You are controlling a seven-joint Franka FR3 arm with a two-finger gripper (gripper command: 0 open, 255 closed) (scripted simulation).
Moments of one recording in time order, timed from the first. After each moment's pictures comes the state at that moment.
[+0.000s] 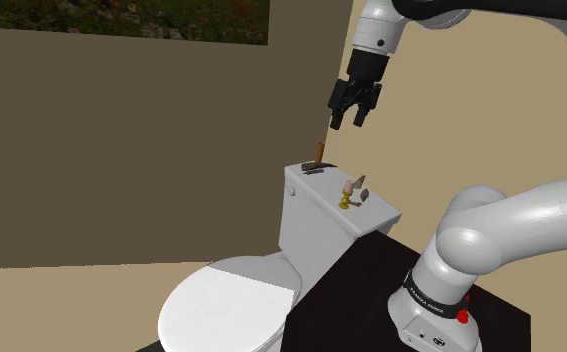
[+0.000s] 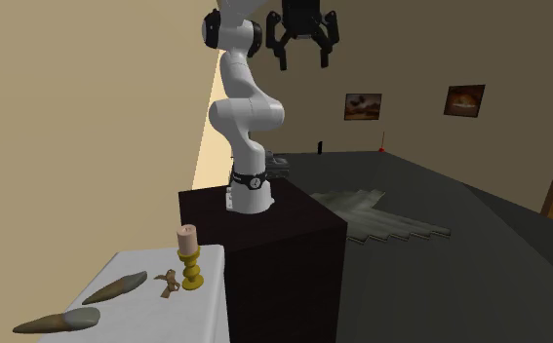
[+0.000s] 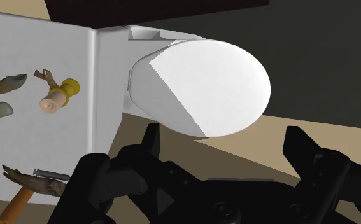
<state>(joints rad) -0.01 -0.82 0.04 -2.34 0.11 1.59 0.15</state>
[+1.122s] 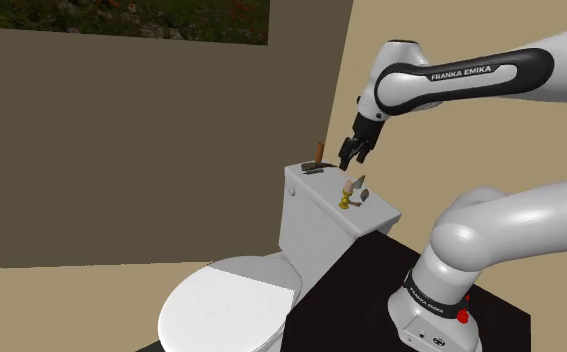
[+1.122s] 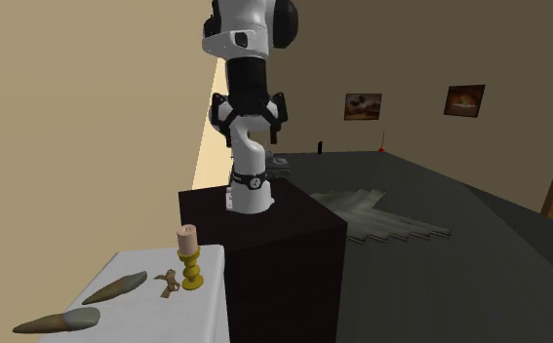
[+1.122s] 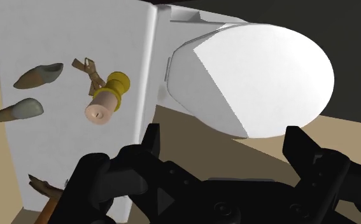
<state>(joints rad) -0.13 -0.81 -0.15 -2.74 -0.09 2.05 -0.10</state>
